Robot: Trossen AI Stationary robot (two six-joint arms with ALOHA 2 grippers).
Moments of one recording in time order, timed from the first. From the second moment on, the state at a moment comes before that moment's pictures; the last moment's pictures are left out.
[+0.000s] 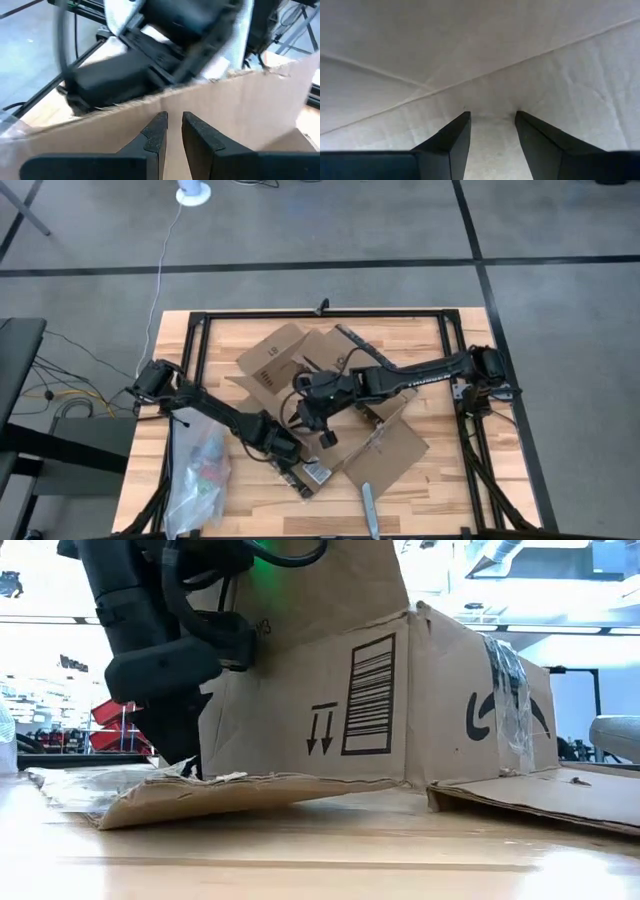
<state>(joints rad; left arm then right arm) -0.36 1.83 1.02 -0.60 -0.32 -0.81 0.15 1.86 1.57 -0.24 -0.19 -0.29</state>
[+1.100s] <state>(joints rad) -0.48 1.70 1.57 -1.41 -0.04 -1.06 0.20 2.06 1.54 -0.36 -0.24 -0.25</state>
